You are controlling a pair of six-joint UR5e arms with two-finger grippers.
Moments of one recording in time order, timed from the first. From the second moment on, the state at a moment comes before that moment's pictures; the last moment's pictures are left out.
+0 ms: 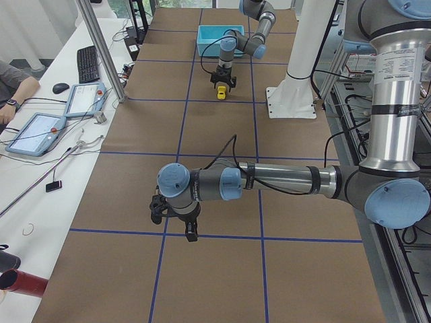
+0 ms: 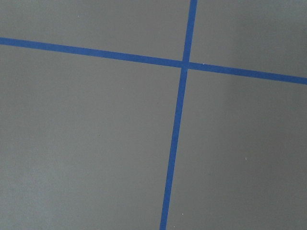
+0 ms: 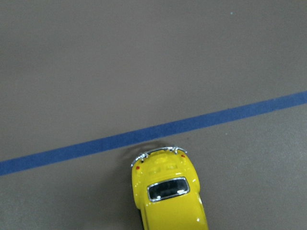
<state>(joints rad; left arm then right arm) -1.56 -1.55 -1.63 -1.44 -2.41 -0.06 0.41 -0.91 1.62 -1.53 1.77 -0.06</state>
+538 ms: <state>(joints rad) -1.56 -1.55 -1.63 -1.44 -2.41 -0.06 0.41 -0.90 1.61 -1.53 1.77 -0.05</state>
